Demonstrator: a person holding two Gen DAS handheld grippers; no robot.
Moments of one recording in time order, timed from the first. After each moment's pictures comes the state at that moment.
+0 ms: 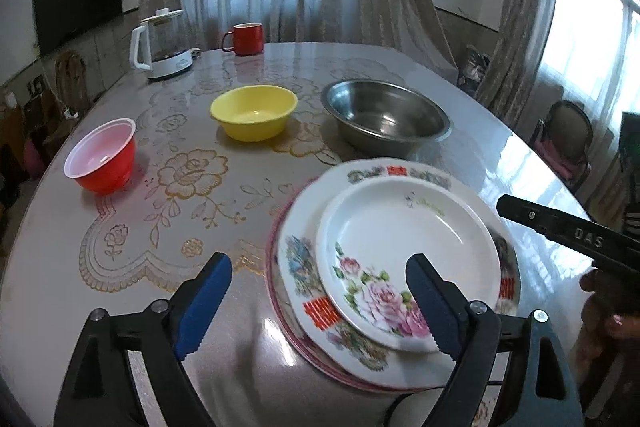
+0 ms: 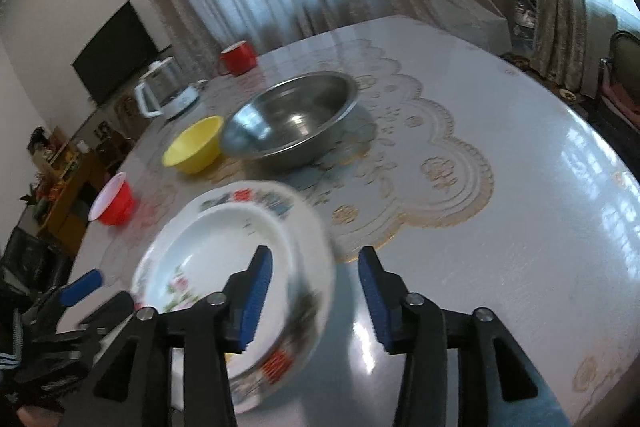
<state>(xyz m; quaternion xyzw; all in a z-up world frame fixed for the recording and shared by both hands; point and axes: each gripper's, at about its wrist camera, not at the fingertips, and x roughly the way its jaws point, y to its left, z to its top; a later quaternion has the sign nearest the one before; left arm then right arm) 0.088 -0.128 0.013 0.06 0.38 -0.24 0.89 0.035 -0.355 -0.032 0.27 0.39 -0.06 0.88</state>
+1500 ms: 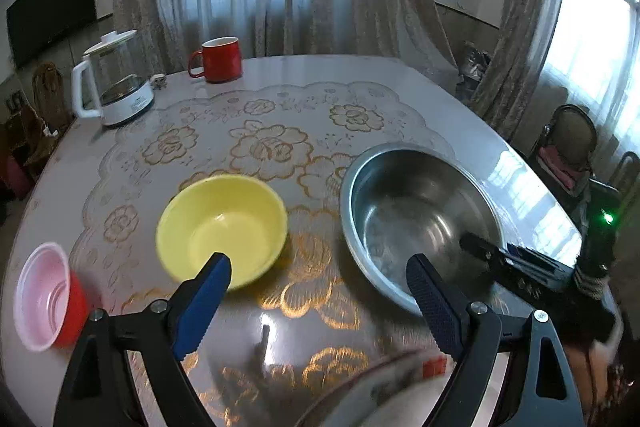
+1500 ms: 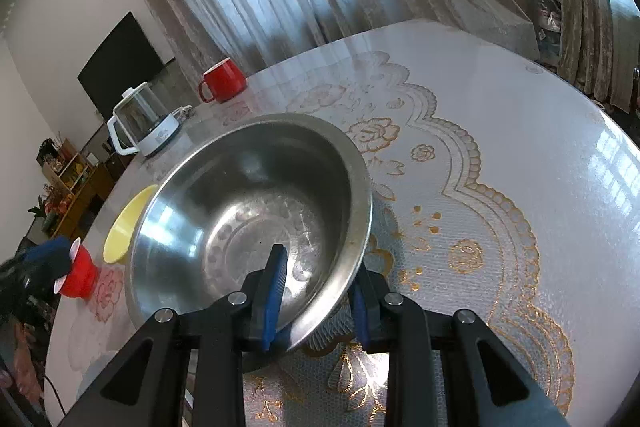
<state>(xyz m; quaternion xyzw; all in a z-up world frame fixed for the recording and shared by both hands) 0.255 -0.216 0.035 0.08 0.40 -0.27 0.88 0.184 -0.425 -0.083 0.28 0.36 -0.02 0.89</state>
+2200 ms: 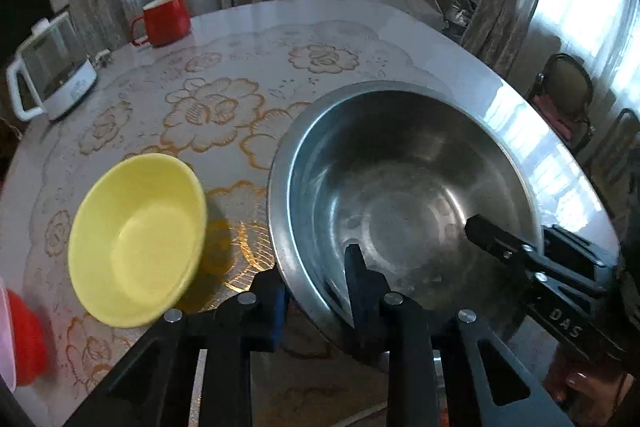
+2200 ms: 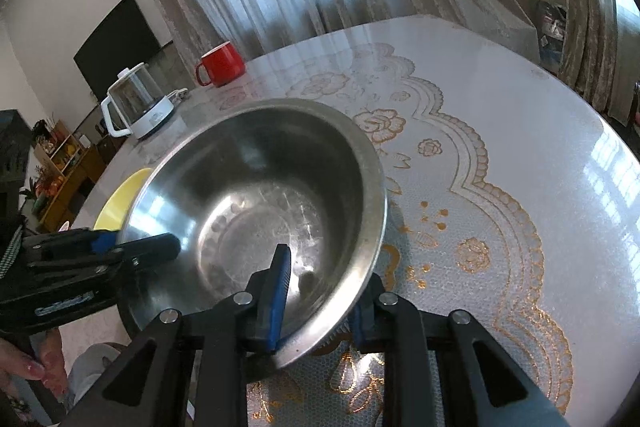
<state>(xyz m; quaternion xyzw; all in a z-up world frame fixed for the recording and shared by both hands) 0.276 -0.275 -0.016 0.14 0.45 -0.29 0.83 0.191 -0.415 -0.084 0.25 0.38 -0.03 0.89</state>
